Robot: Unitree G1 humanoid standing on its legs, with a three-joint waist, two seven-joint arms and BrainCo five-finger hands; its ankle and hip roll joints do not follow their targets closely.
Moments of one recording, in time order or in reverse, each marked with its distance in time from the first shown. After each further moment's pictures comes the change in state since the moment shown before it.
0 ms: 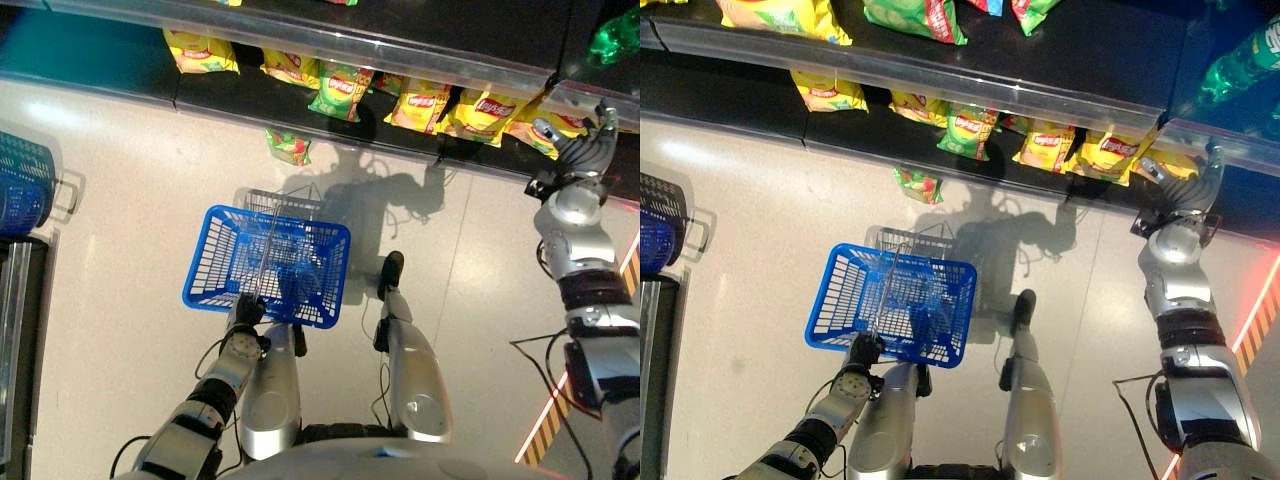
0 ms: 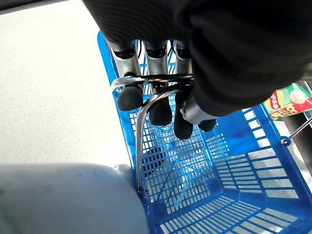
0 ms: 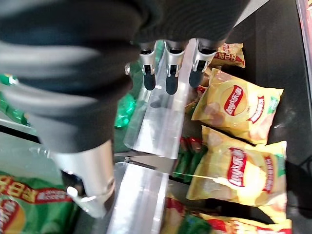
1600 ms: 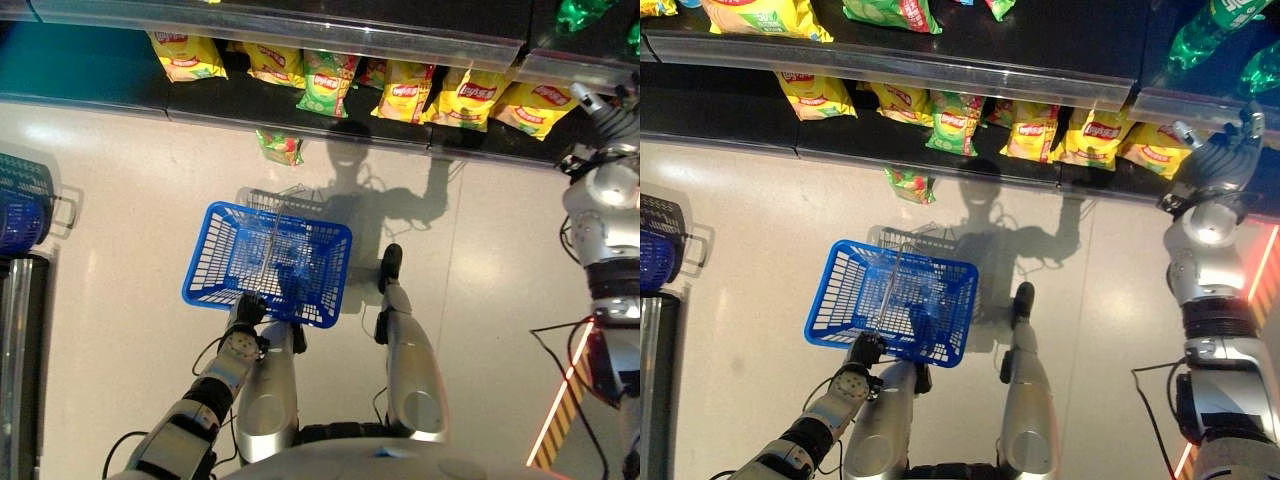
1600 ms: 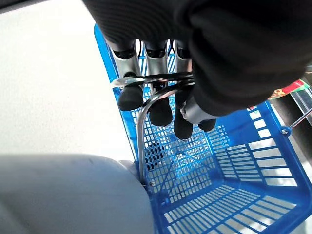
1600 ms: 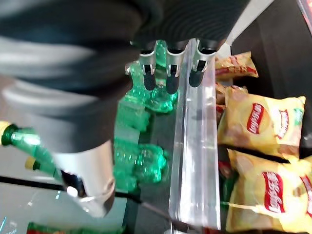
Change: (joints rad) left arm 0.006 0.019 -0.066 0.008 -0.018 0.013 -0.054; right arm 0.027 -0.119 -0.024 -0.113 0.111 -0.008 0.031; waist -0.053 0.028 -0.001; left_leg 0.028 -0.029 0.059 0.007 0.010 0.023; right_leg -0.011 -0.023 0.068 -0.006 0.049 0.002
